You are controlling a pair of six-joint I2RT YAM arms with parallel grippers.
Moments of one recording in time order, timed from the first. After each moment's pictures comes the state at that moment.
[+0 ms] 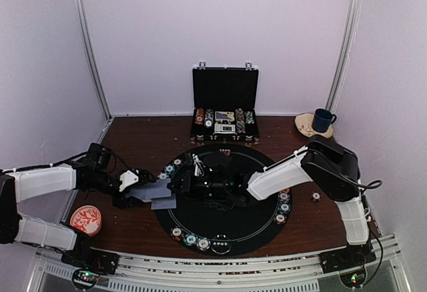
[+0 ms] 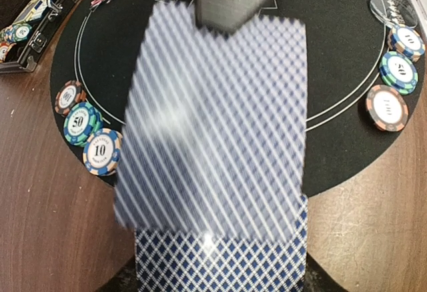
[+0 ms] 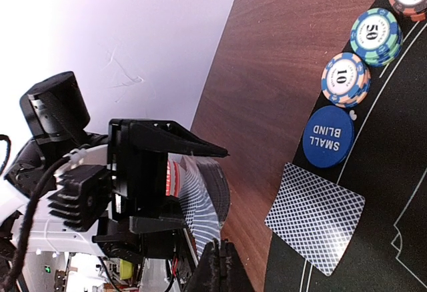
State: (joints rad) left arm -0.27 1.19 0.52 -0.36 0.58 0.99; right arm 1.06 2.19 1.29 0.64 -0.32 1.09
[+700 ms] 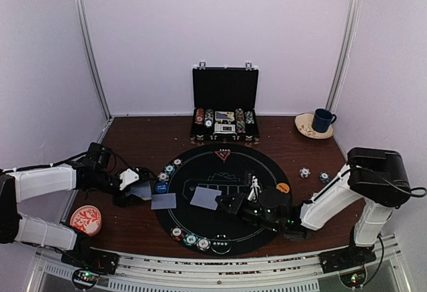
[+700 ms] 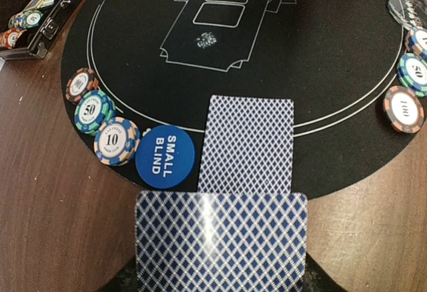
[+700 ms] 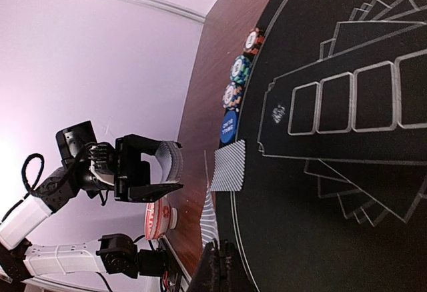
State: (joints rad) left arm -0.27 1.19 0.52 -0.34 0.54 0.95; right arm 1.18 1.80 0.55 1.04 0.21 1.26
